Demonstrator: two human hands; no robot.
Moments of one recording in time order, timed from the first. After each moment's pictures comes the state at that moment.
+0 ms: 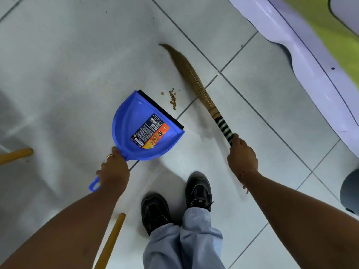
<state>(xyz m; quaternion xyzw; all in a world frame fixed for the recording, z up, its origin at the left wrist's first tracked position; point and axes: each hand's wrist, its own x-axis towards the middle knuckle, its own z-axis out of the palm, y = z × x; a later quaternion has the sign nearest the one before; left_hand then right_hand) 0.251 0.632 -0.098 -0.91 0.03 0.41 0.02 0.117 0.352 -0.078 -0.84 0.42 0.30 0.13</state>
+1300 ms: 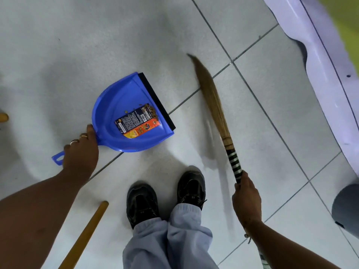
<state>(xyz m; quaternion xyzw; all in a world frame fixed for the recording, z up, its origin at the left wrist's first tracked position) 0.251 0.694 -0.138 -0.93 0.17 0.30 0.12 0.002 0.393 -0.086 -0.83 0.47 0.25 0.18</state>
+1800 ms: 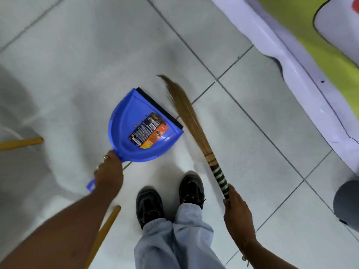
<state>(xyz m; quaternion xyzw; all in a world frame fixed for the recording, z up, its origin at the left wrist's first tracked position) 0.223 0.643 -0.059 -0.94 0.05 0.34 -0.01 -0.007 0.418 -0.006 -0.84 0.41 0.25 0.26</state>
